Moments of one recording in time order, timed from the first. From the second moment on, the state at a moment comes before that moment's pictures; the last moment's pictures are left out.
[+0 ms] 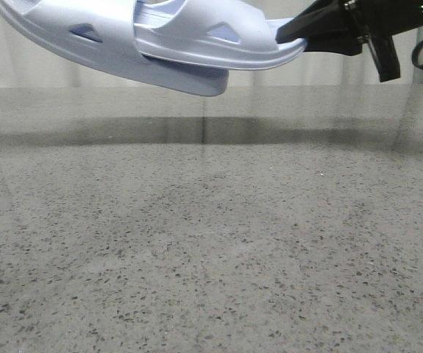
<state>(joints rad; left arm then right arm) 0.11 1.51 -1.04 -1.51 1.08 0.97 0.04 1.63 -1.06 1.61 0.86 -1.16</state>
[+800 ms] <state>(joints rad) 0.16 1.51 -1.04 -1.45 1.17 0.97 -0.17 1.63 -1.09 1.41 1.17 -1.09</state>
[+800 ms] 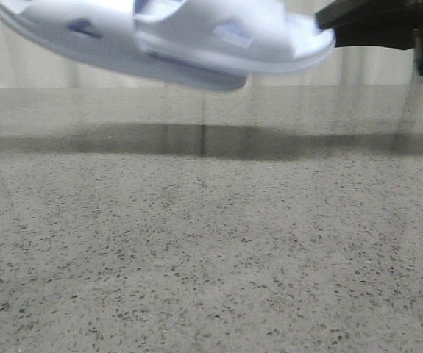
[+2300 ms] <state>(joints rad) 0.26 1.56 -1.09 -1.20 1.12 1.13 -0.33 1.48 -1.09 1.27 1.19 -1.04</state>
